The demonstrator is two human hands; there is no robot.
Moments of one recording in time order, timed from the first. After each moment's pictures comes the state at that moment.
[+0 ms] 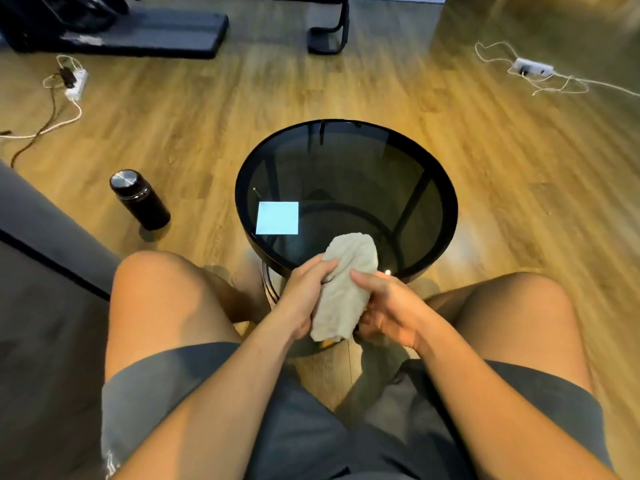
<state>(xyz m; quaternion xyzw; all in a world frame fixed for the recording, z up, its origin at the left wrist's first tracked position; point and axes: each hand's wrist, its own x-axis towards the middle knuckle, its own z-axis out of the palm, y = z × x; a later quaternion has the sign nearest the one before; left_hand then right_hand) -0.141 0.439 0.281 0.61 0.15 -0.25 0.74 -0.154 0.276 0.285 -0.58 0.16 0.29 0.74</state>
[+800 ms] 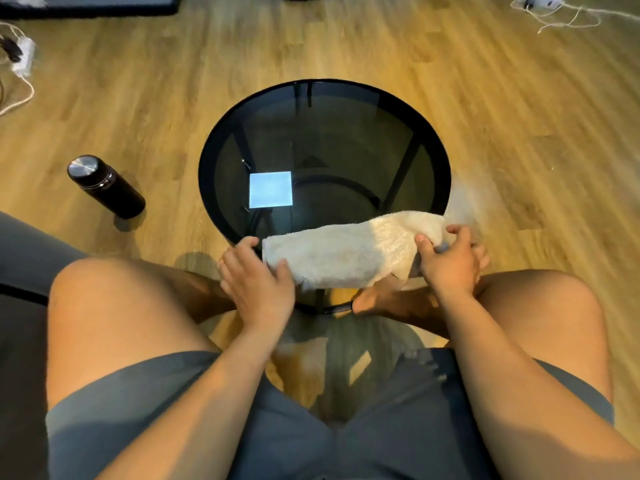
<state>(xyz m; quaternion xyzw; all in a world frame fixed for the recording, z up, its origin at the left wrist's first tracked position) -0.130 0.439 0.234 0.91 0.17 0.11 0.35 -0.111 0.180 0.240 -0.86 0.35 -0.07 0.37</state>
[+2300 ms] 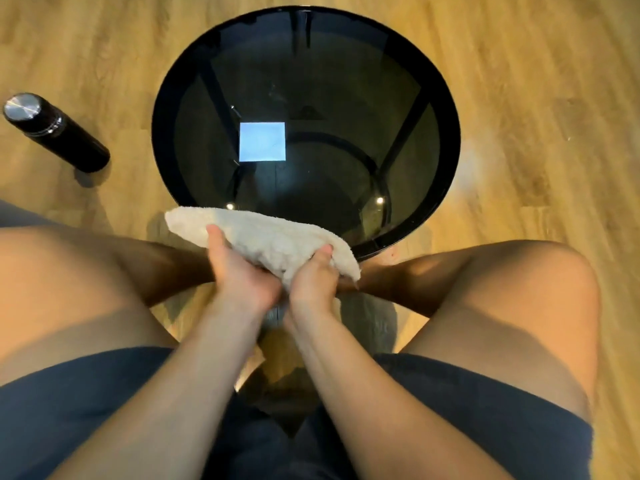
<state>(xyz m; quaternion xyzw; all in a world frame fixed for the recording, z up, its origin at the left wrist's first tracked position) -0.098 0.405 0.248 0.25 0.47 -0.11 0.84 -0.122 0.349 0.234 -0.47 0.53 0.09 0.70</state>
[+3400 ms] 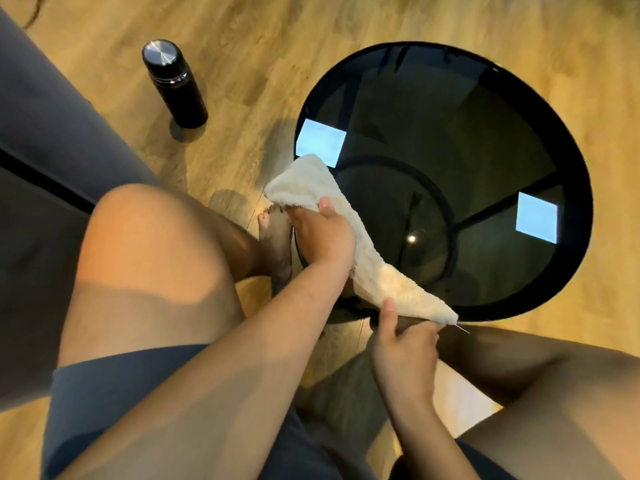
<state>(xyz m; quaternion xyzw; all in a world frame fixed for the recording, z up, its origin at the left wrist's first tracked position) -0.038 0.454 0.241 0.65 0.47 -0.01 0.59 -0.152 0.345 0.224 -0.88 0.28 0.12 0.37</state>
